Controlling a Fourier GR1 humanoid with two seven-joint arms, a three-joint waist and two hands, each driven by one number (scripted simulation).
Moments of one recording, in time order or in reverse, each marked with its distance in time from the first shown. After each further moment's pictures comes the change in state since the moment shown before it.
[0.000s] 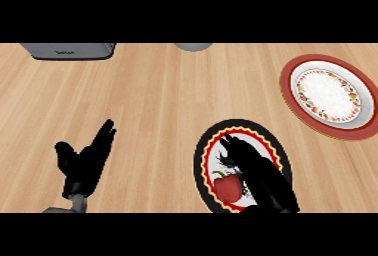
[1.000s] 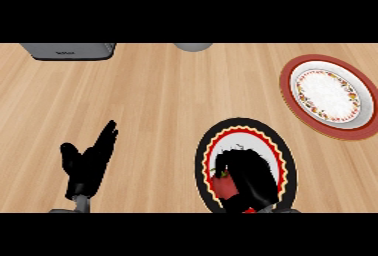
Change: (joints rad) left arm 0.010 -0.047 0.026 -0.006 -0.064 -0.023 0.013; right arm -0.058 0.082 0.017 0.150 0.234 -0.063 -0.054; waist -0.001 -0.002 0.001
